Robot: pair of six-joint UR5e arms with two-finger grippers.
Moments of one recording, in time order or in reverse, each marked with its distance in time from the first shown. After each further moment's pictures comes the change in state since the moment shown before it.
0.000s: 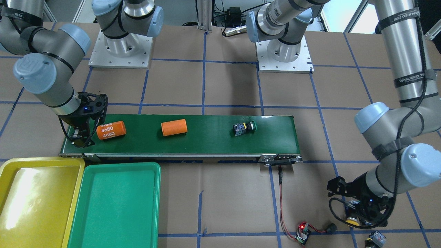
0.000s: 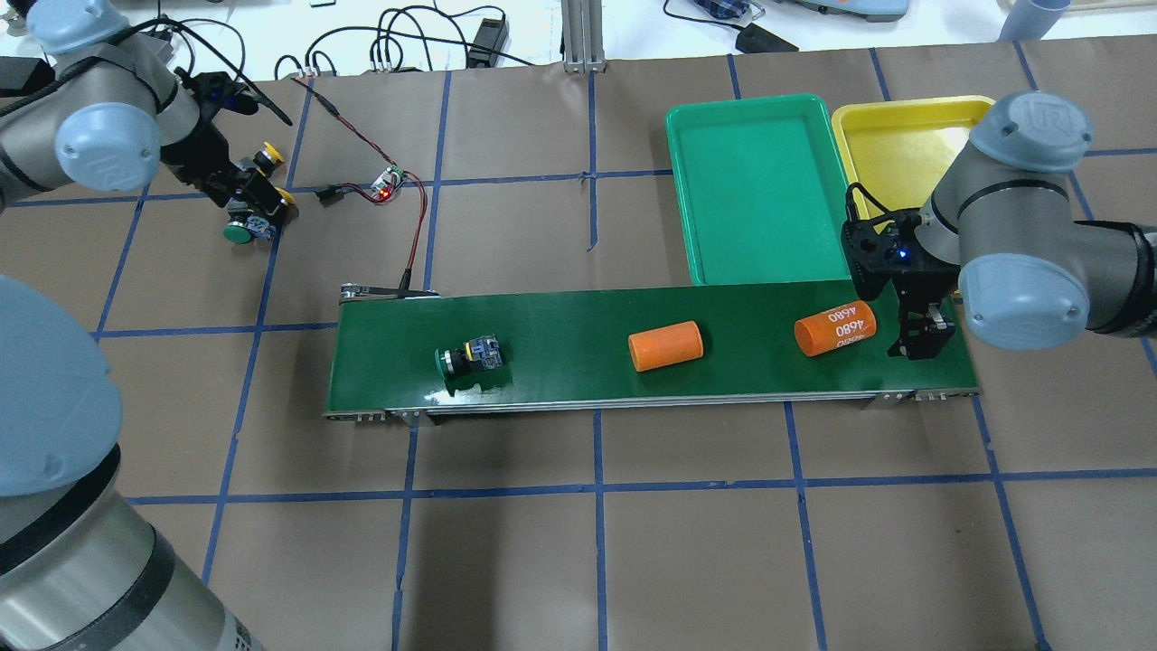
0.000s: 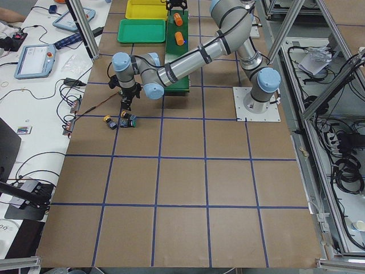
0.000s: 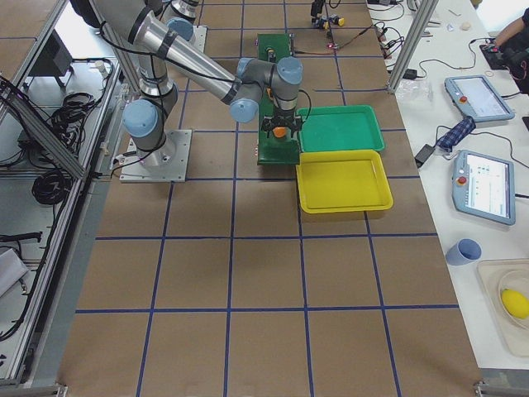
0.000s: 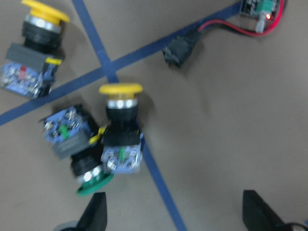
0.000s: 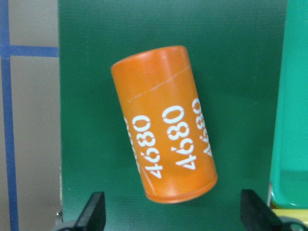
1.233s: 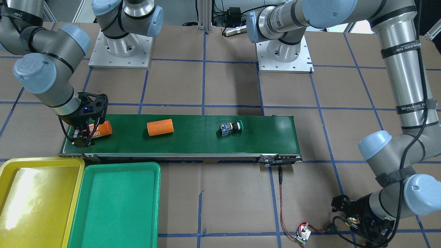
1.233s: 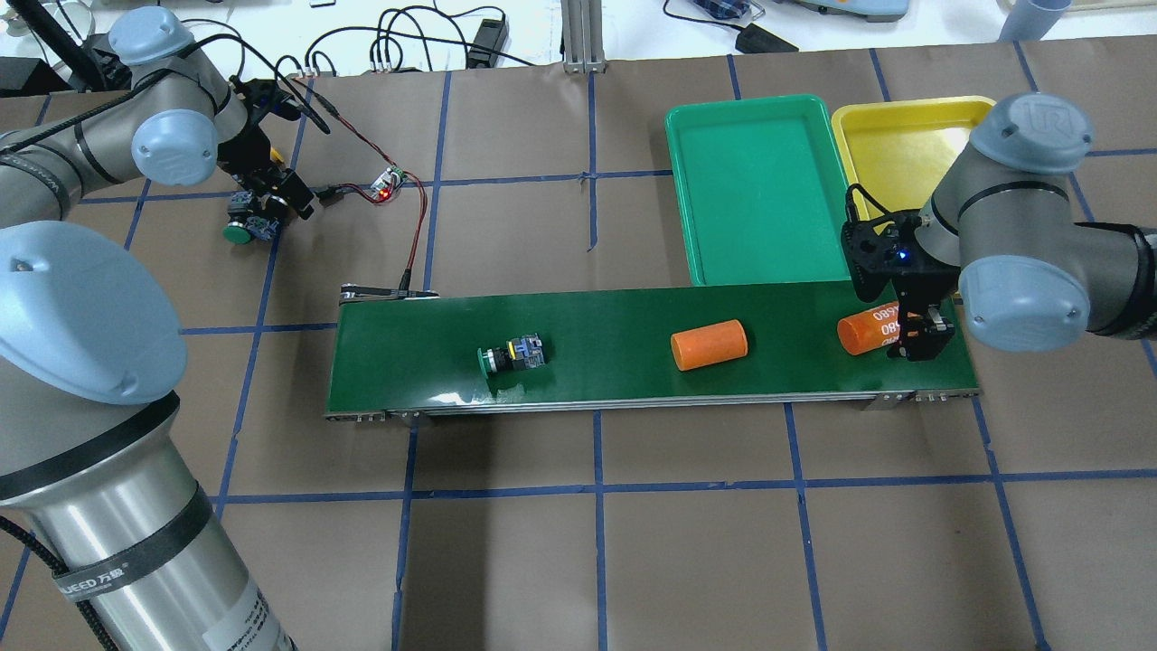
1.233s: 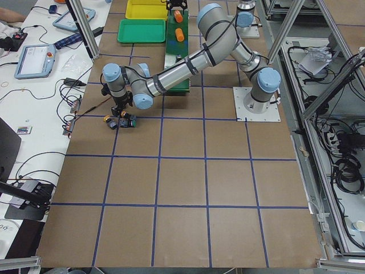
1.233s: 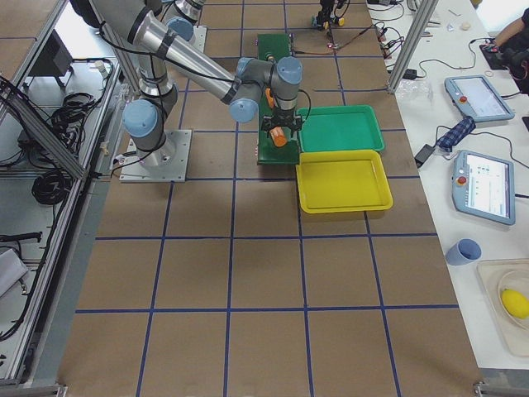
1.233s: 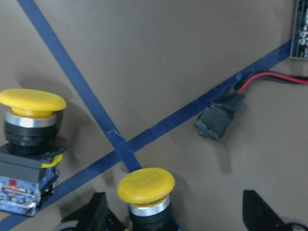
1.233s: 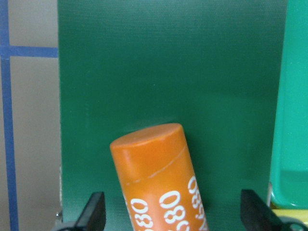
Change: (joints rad) left arm 0.037 -0.147 0.128 -0.012 0.001 0.050; right arm 0.000 0.000 0.000 0.000 0.001 0.002
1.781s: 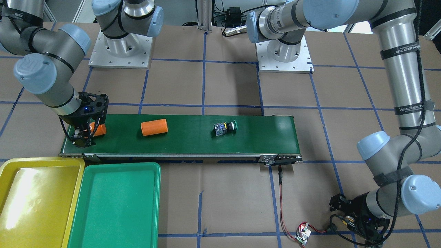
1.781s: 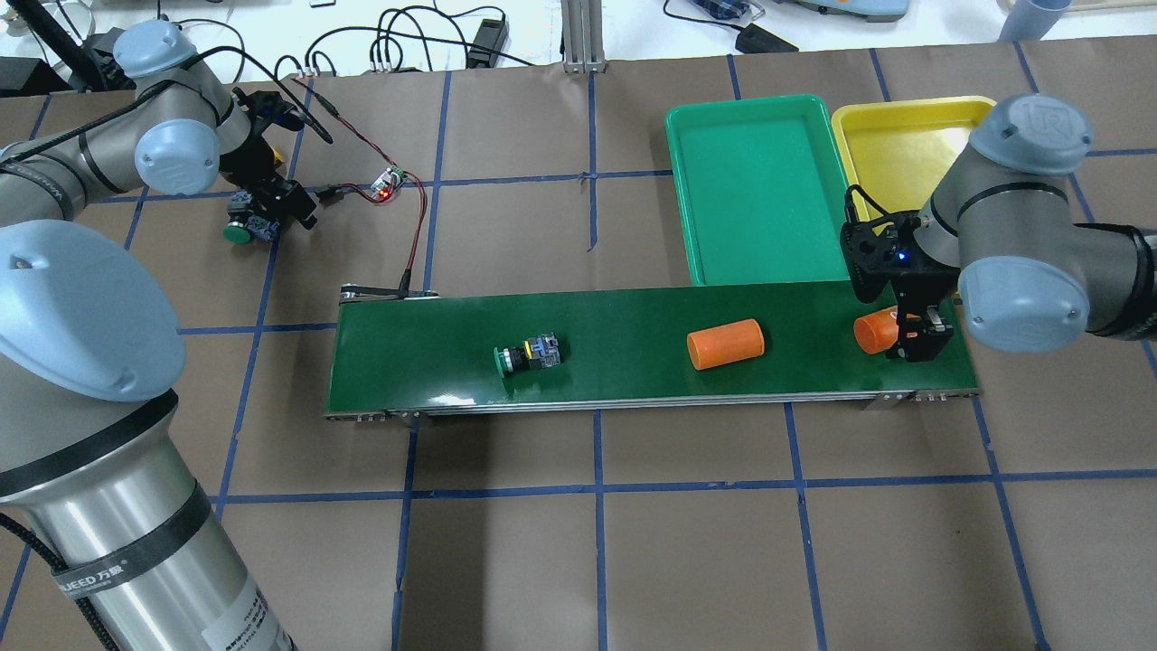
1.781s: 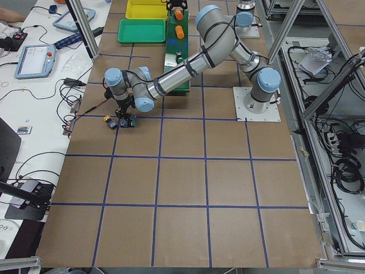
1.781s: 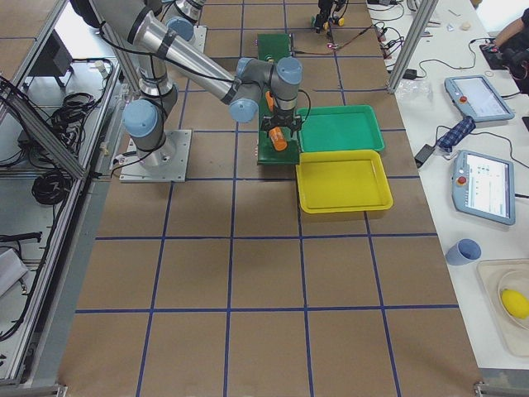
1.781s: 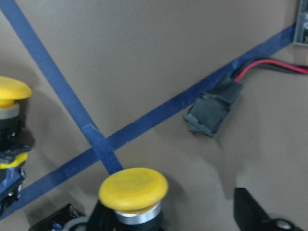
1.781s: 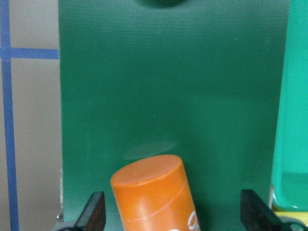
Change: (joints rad) left arm 0.005 0.002 -0.024 -0.001 -0.019 0.009; right arm 0.000 0.000 0.000 0.001 0.003 0.001
